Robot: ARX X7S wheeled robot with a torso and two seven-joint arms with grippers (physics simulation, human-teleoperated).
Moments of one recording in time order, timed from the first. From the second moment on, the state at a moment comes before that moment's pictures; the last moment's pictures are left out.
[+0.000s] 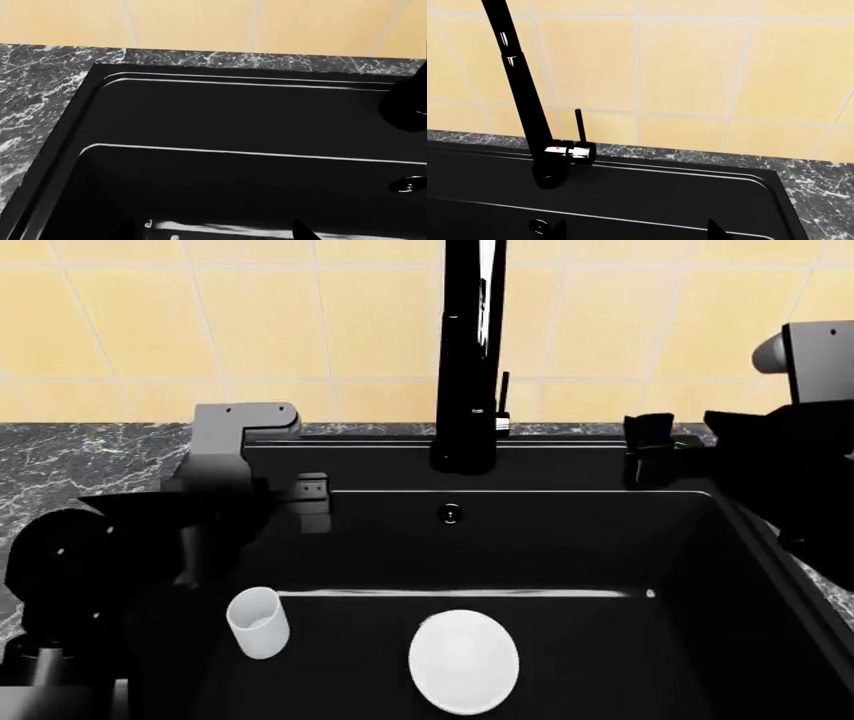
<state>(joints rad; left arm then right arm) -0.94 -0.33 0.16 -0.08 -1.02 -1.32 -0.74 0.96 0.66 0.03 -0.24 1.19 1.38 0.43</state>
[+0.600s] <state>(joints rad) -0.82 -0.32 0.16 -0.14 -0.96 -1.21 -0.80 0.93 0.67 0.02 -0.23 1.20 1.35 0.42</state>
